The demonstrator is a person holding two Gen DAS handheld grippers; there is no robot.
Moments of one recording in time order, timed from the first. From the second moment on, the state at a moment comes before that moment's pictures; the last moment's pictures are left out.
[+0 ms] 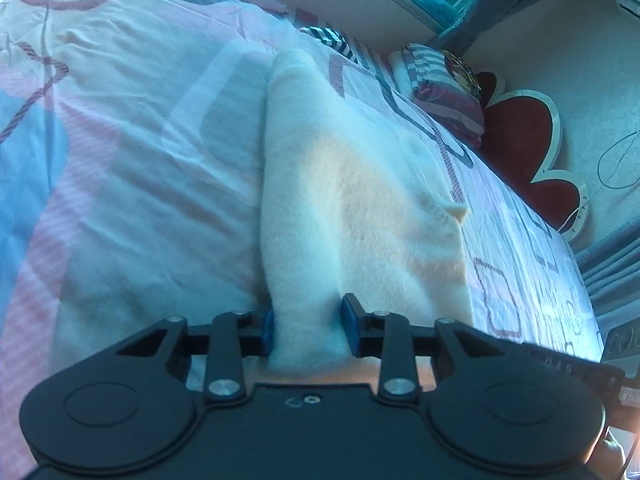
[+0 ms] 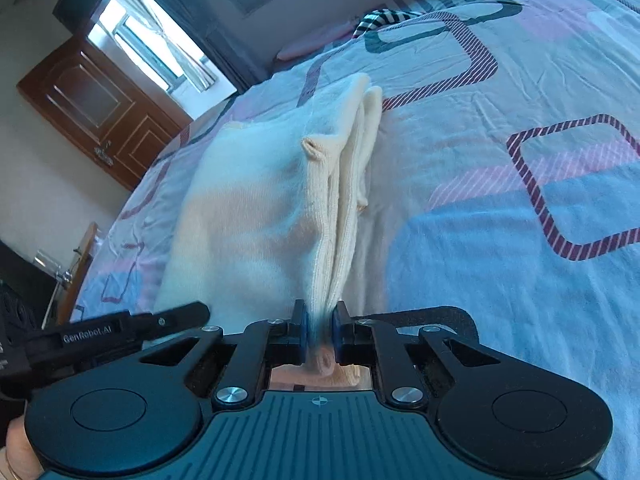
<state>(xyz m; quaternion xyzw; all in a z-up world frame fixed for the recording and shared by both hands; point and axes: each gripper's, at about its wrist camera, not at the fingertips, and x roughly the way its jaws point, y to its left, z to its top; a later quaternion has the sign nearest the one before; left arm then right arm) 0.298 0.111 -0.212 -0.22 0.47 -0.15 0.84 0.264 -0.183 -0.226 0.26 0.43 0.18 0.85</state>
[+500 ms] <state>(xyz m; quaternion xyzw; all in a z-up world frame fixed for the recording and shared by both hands) 0.280 0.084 -0.188 -0.10 0.46 -0.10 0.88 0.253 -0.196 -0.218 0.26 0.43 0.15 0.85</state>
